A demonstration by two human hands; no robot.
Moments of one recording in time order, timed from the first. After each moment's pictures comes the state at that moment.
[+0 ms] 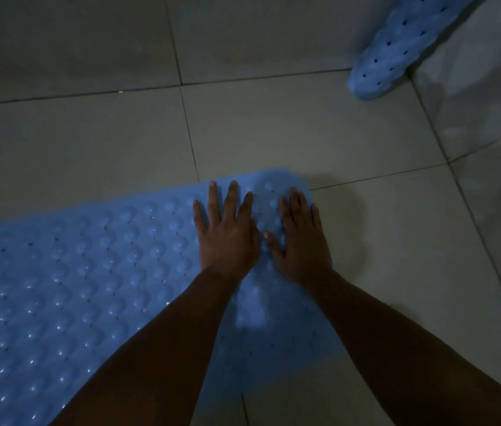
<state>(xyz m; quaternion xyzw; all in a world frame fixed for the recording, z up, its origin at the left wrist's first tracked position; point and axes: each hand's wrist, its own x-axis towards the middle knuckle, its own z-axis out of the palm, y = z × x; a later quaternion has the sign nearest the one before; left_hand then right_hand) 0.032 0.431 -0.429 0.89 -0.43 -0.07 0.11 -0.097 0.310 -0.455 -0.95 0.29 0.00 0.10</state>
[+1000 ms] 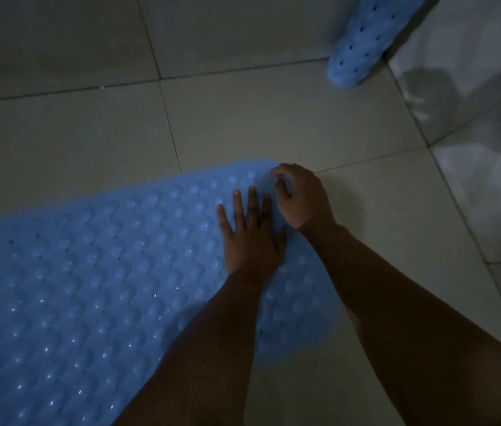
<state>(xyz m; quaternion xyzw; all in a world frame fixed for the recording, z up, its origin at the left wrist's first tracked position) -0.034 0.397 -0.451 0.88 -0.45 -0.12 0.05 -0.067 0.259 -0.406 -0.89 0.35 -0.15 0.23</state>
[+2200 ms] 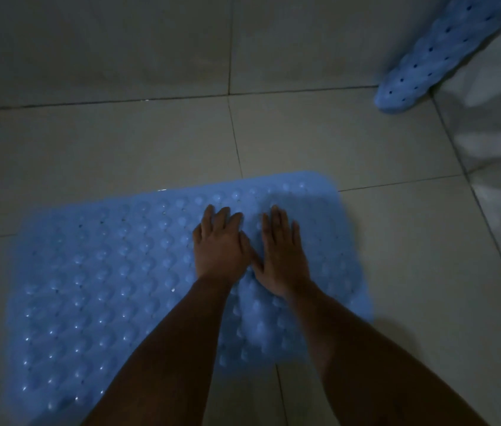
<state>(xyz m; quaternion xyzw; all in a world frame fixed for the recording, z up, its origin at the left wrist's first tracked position) 0.060 0.527 -0.412 0.91 -0.35 -0.12 0.17 -0.051 0.422 -0.431 -0.95 0.27 0.10 0.11</state>
